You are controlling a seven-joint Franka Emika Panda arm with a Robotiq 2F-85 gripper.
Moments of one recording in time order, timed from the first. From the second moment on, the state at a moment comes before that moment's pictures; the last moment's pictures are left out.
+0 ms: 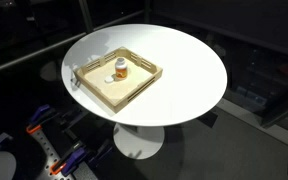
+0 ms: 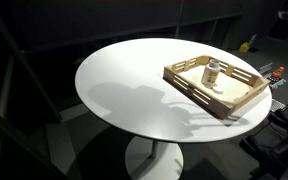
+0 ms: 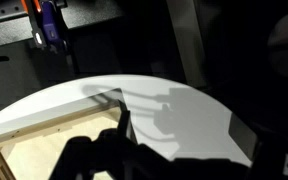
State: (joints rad) arm 0.19 -0.47 0.29 -2.59 0.41 2.13 0.50
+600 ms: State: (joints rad) arm 0.19 -0.47 0.29 -2.59 0.41 2.13 0.50
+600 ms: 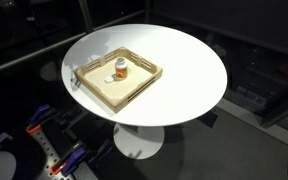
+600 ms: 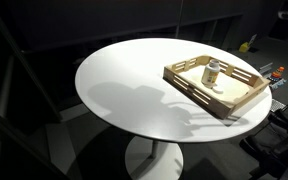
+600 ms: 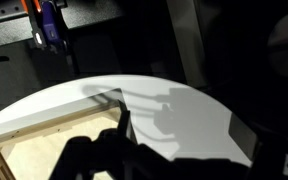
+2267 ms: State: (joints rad) arm 0.04 -0.05 0.19 -2.57 0.02 2.50 0.57
